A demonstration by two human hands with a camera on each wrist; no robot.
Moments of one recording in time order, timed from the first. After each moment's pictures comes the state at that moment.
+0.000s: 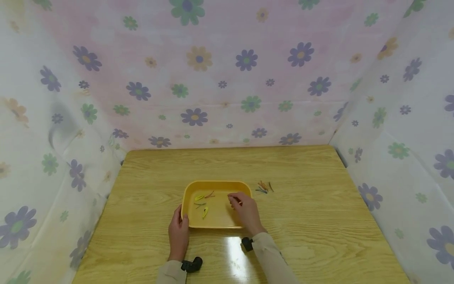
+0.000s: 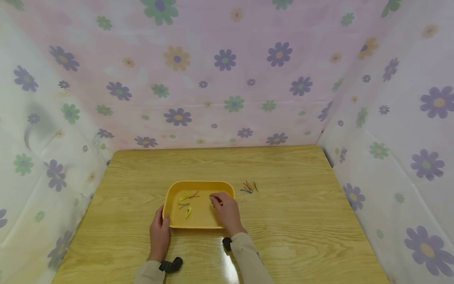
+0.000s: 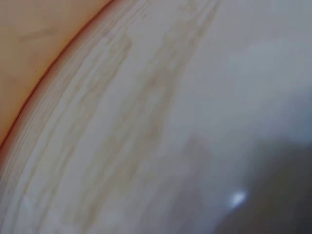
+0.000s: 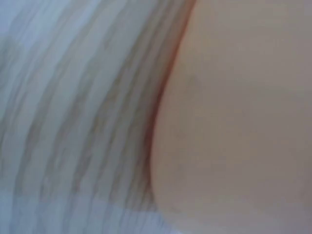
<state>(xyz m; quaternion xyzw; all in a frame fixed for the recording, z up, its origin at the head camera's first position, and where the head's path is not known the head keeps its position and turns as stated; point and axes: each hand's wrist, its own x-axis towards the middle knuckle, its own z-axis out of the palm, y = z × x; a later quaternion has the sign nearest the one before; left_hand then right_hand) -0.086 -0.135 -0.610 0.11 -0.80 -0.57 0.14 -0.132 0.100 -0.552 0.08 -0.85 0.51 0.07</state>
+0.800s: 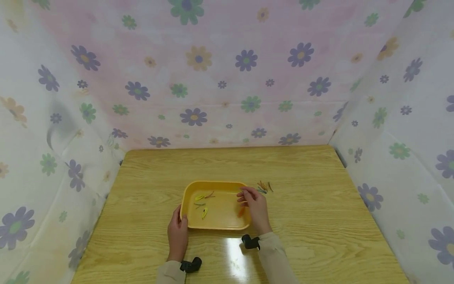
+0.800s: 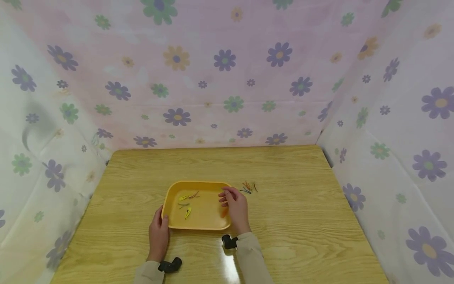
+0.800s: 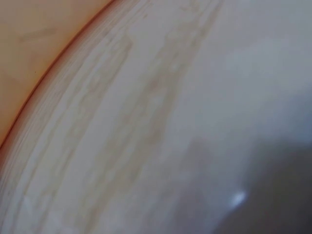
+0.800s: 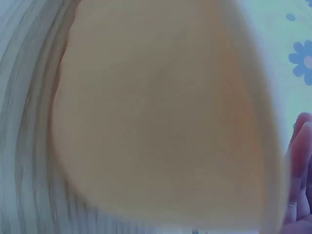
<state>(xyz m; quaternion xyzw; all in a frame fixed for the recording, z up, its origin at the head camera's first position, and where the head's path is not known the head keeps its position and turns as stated) -0.088 -0.133 -0.609 0.11 -0.81 -0.57 0.13 -0.134 0.120 -0.532 -0.06 -0.68 0.73 0.02</state>
